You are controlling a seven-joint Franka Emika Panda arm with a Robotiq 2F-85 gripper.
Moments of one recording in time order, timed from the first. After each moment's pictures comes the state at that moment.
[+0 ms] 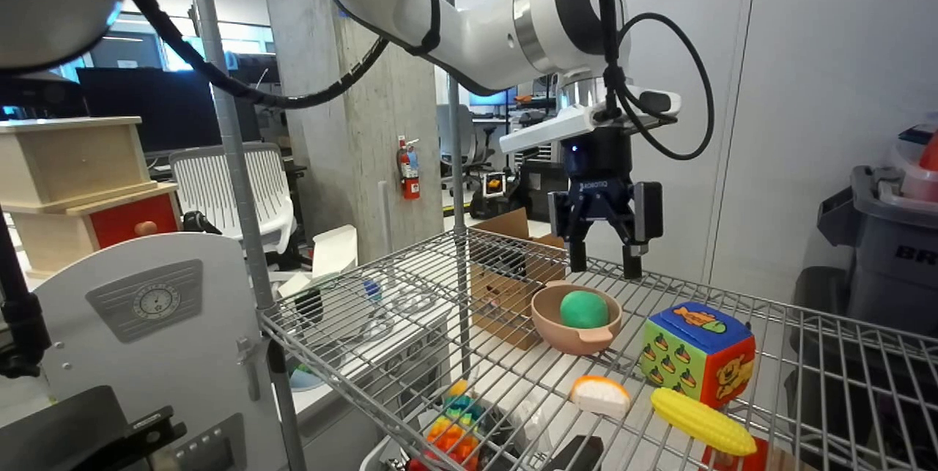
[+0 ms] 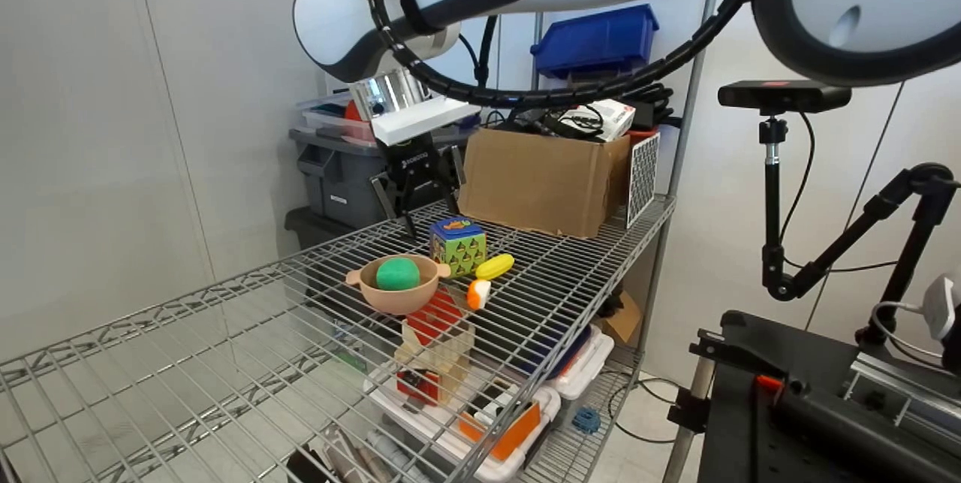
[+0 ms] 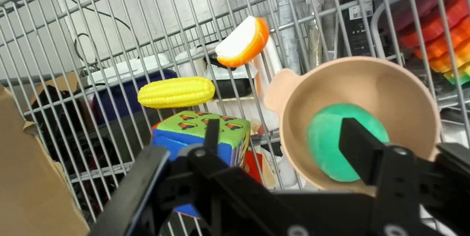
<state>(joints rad) 0.00 1.34 -0.10 -0.46 -0.14 1.59 0.28</state>
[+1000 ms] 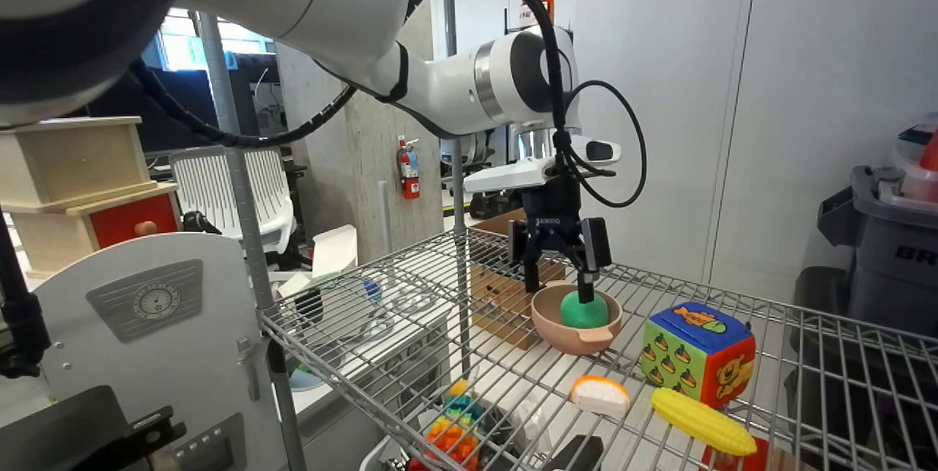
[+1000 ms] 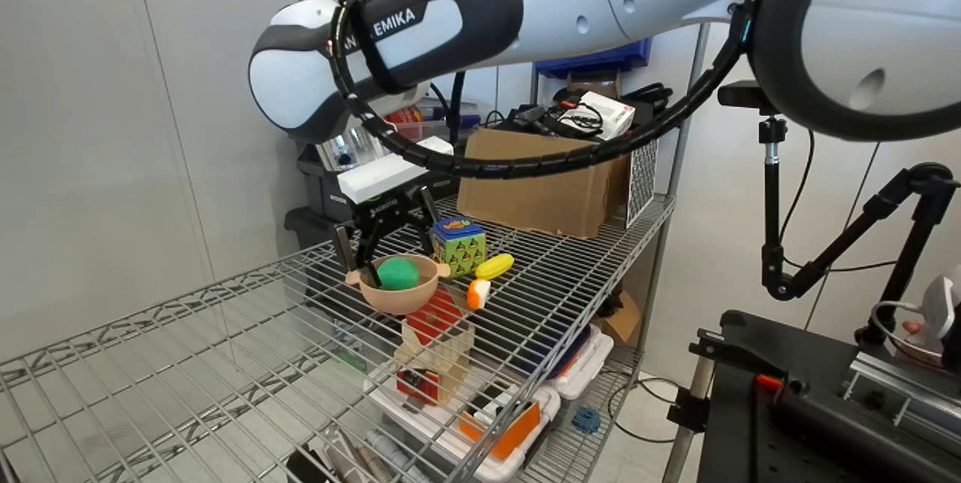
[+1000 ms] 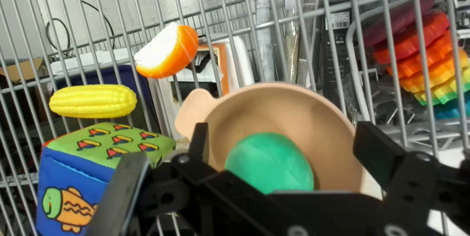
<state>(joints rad) 0.06 1.42 -0.09 -0.45 -0.13 1.67 0.29</state>
